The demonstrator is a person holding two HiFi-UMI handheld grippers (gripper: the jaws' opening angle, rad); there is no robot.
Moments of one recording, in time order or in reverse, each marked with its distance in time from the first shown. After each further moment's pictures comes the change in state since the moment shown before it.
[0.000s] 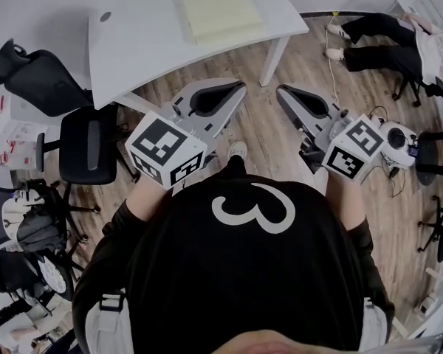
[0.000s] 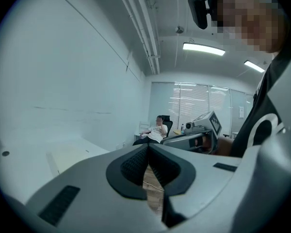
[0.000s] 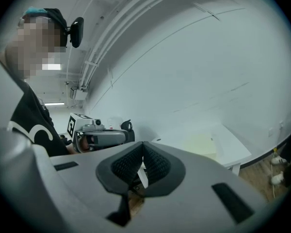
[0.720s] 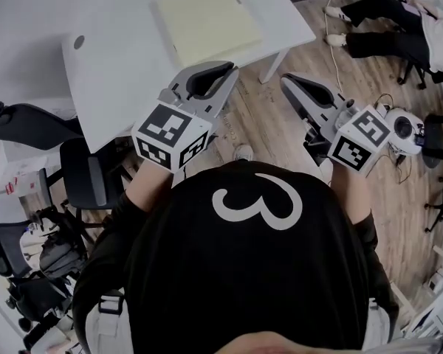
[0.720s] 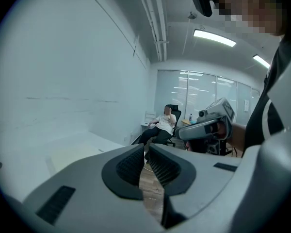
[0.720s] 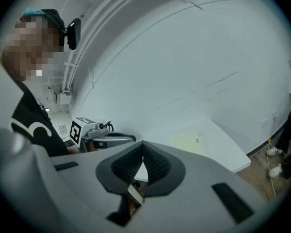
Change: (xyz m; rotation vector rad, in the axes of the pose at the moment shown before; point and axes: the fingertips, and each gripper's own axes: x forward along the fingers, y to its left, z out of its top) left arm 0.114 0.176 -0.025 -0.002 0.137 0.016; right arm 0.092 -0.153 0.013 0.112 0.024 -0.109
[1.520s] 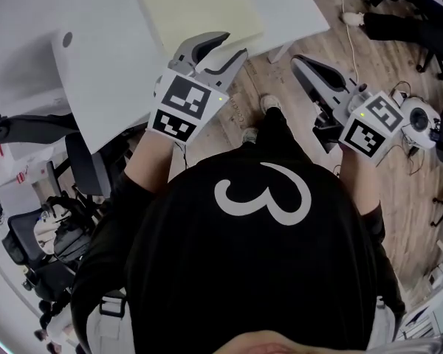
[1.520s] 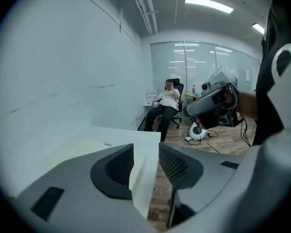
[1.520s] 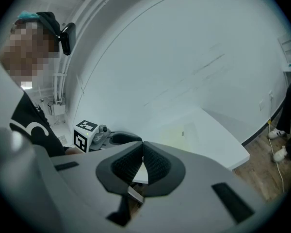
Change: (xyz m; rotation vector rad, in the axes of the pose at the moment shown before) left arm 0.105 0.062 -0.048 0.192 0.251 0.050; right arm 0.022 -0.107 -0.019 0.148 0.023 -0.009
